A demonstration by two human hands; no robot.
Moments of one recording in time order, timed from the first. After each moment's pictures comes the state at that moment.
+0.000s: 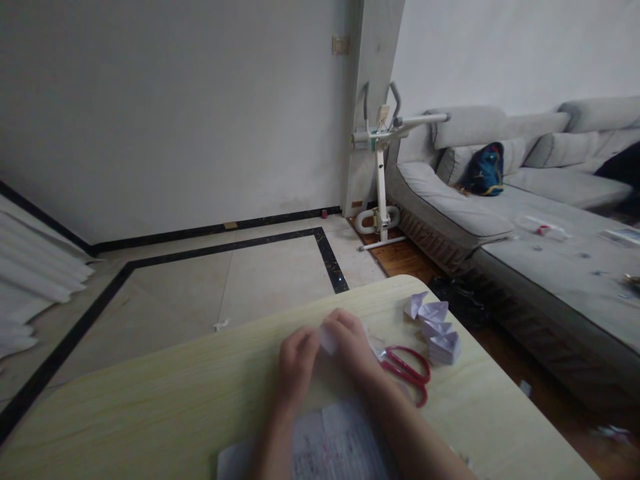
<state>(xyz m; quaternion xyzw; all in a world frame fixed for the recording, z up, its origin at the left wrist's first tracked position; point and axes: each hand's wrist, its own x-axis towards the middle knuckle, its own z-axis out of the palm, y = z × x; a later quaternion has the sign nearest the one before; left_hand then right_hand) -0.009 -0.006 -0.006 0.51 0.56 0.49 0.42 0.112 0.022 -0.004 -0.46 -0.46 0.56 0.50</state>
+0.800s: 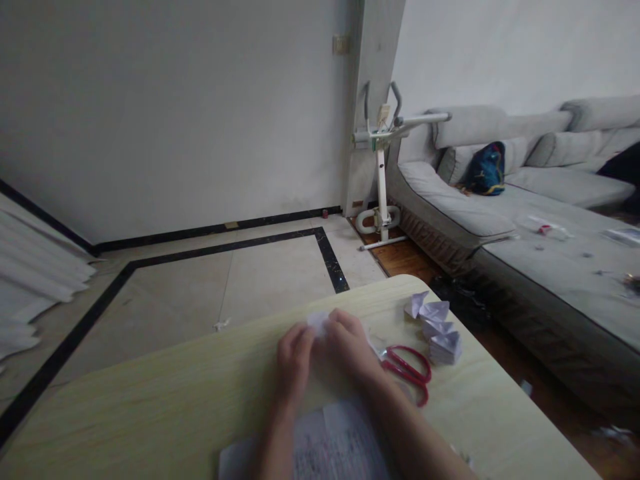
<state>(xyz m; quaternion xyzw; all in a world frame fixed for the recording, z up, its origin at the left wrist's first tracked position) -0.010 -0.004 -0.005 0.45 0.58 0.53 0.42 0.112 0.023 -0.013 -0.45 -0.49 0.56 0.49</state>
